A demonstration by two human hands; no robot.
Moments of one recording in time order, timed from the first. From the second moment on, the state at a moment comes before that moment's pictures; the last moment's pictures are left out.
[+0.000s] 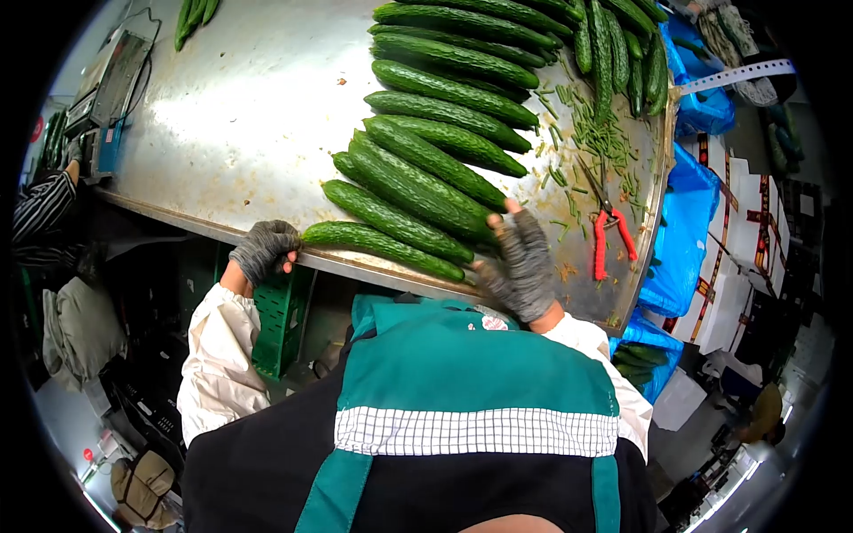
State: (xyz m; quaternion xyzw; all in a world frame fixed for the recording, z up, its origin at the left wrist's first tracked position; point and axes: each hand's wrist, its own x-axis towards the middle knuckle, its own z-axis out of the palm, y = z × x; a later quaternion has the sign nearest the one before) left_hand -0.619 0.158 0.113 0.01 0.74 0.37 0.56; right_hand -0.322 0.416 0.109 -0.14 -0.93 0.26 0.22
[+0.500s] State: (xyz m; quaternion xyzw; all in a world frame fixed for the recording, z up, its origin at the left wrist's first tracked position) left_hand -0.515 0.334 0.184 0.33 0.74 0.42 0.41; right_hand -0.180 0.461 0.081 -0.38 -0.83 0.22 0.34
